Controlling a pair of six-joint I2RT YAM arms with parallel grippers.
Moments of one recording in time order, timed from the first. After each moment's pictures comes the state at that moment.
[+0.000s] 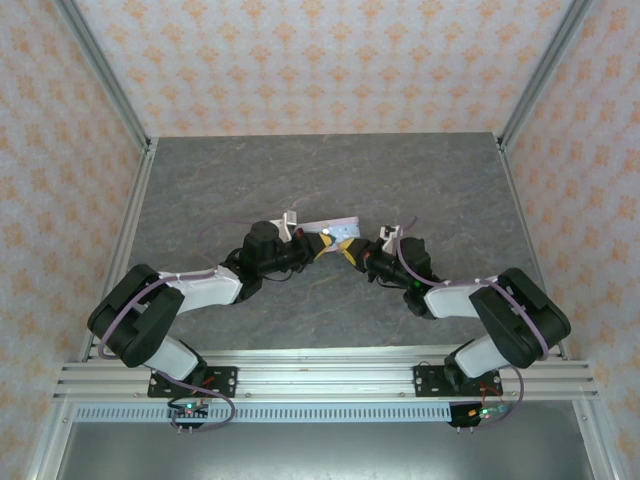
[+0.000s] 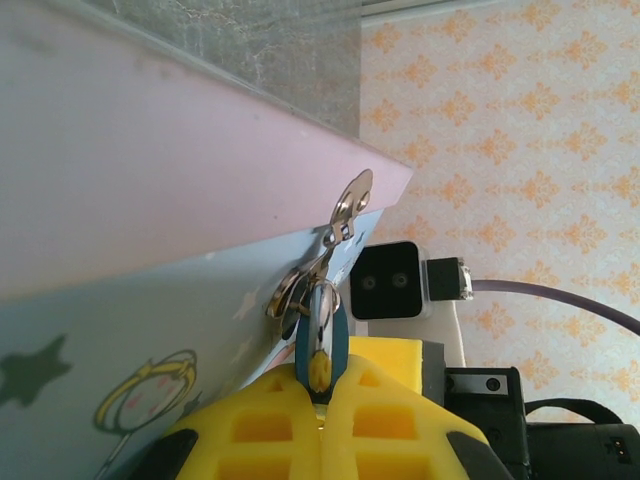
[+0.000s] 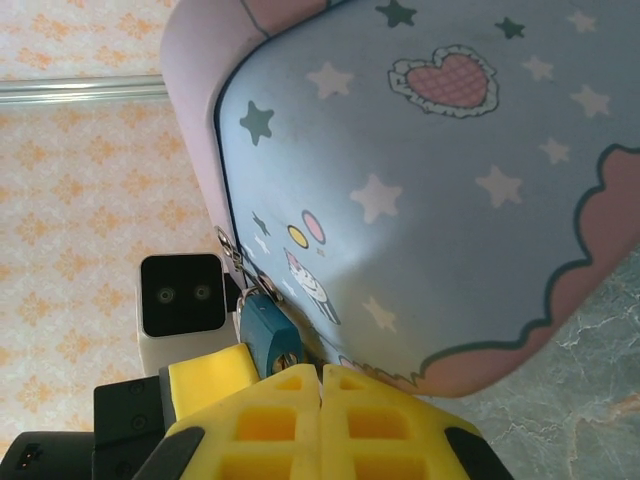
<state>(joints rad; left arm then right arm) -0.58 1.51 0.59 0.61 0.39 -1.30 0.55 1.48 0.36 0.91 -0.41 1.51</state>
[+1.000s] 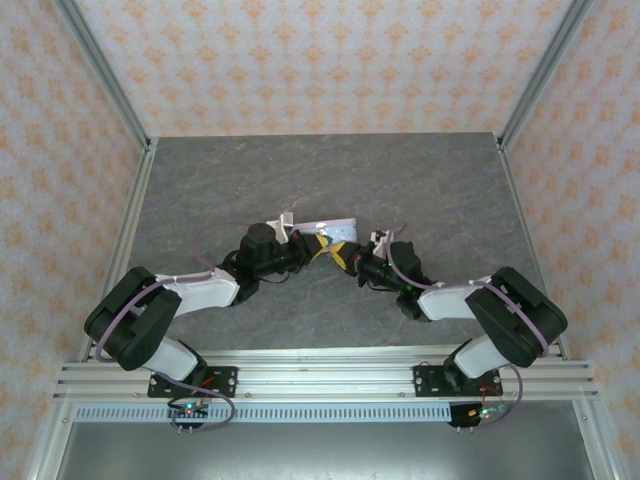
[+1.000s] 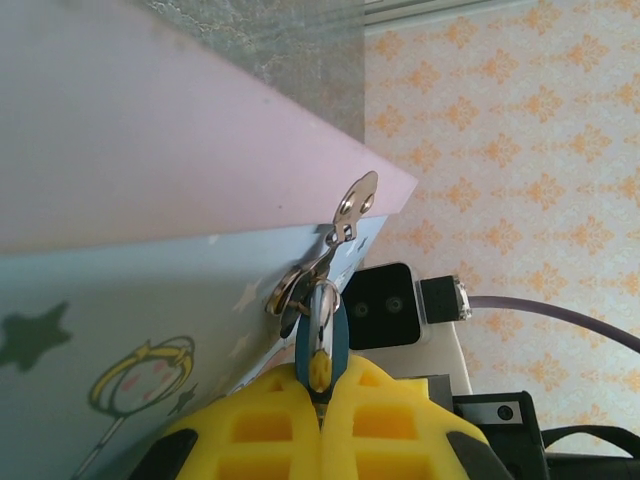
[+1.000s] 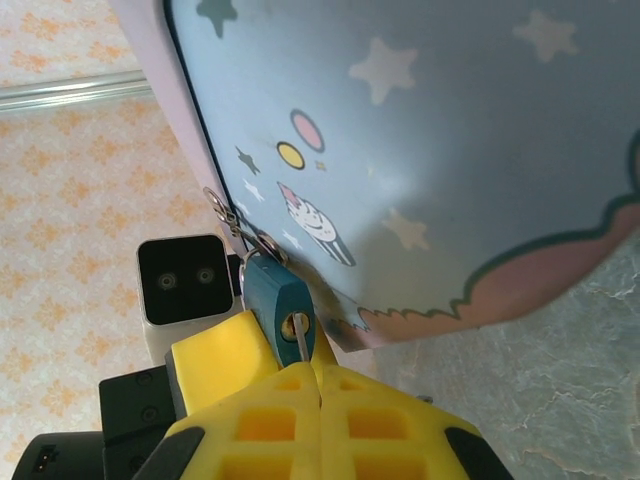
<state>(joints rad) -0.57 1.49 0.56 0.61 0.38 -1.27 0.64 1.48 0.38 0.89 -0.34 1.59</state>
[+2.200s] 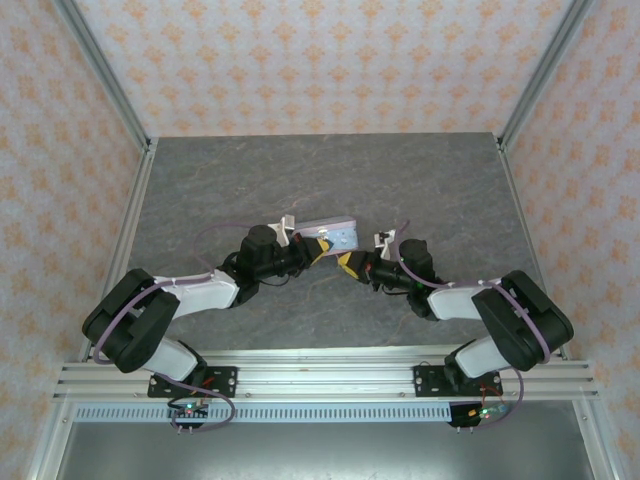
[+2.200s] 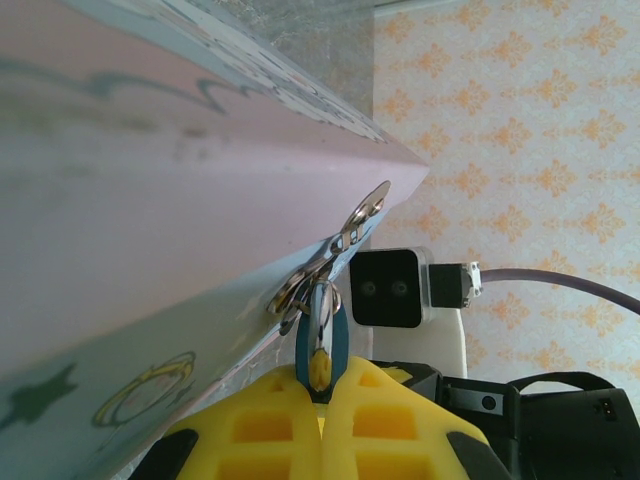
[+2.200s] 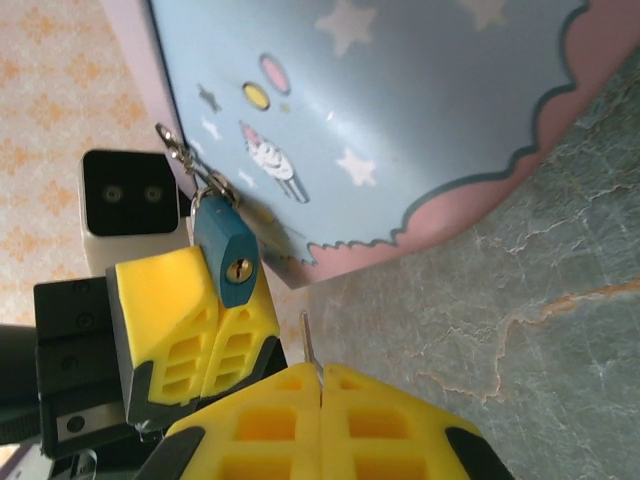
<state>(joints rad) -0.58 1.47 0.55 0.58 0.39 -1.27 0.51 1.45 0.33 0.82 -0.64 1.34</state>
